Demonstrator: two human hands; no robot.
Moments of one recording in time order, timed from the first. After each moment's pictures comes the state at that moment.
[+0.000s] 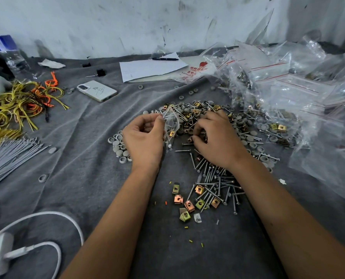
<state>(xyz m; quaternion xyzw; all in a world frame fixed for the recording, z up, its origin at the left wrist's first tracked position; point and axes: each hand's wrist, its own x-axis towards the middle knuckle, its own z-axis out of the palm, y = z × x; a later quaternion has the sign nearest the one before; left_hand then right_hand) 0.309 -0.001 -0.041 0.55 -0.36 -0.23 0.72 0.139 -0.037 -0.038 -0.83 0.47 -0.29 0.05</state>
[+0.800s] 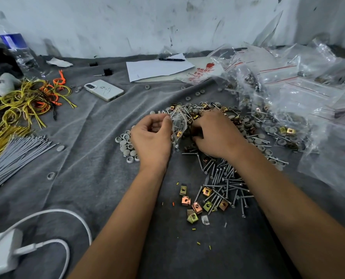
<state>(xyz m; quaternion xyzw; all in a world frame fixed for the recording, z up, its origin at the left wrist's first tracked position) 0.310 -0.001 -0.038 0.55 -0.35 -0.23 0.72 0.160 -0.047 -0.012 -0.86 0.47 -0.18 0.01</state>
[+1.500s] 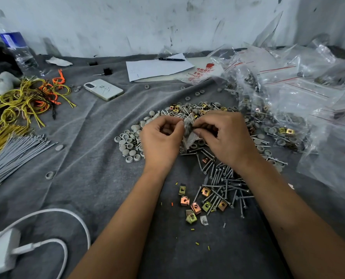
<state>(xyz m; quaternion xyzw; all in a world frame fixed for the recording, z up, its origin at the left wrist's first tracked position) 0.302 0.003 -0.041 0.56 -0.46 -0.24 0.65 0.141 -0.026 -0.011 -0.84 0.35 -0.41 0.09</state>
